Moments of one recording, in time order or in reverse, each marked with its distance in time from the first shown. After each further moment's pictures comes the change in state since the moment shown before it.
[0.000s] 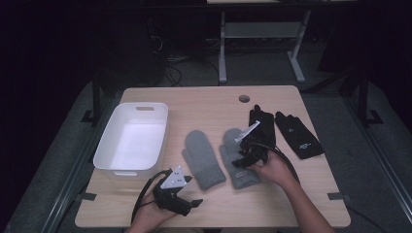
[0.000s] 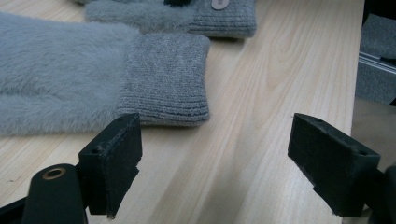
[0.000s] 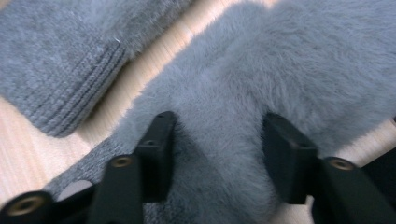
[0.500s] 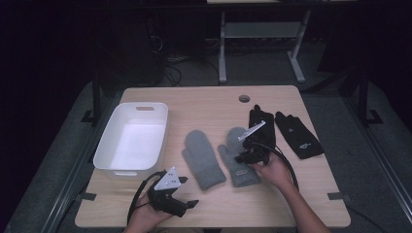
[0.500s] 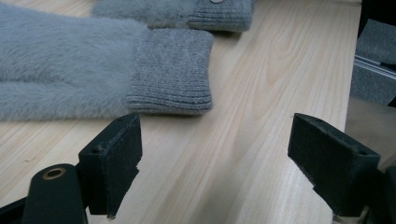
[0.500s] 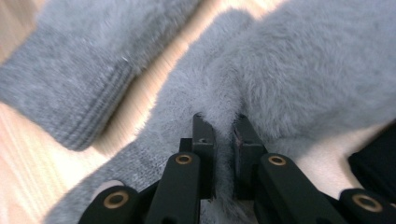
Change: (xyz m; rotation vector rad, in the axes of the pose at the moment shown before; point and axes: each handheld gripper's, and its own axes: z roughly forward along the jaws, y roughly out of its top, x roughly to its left) left arm 0.001 -0.007 -0.012 -0.014 0.011 -0.020; right arm 0.005 -0.005 -0.010 -0.063 -0.010 0.092
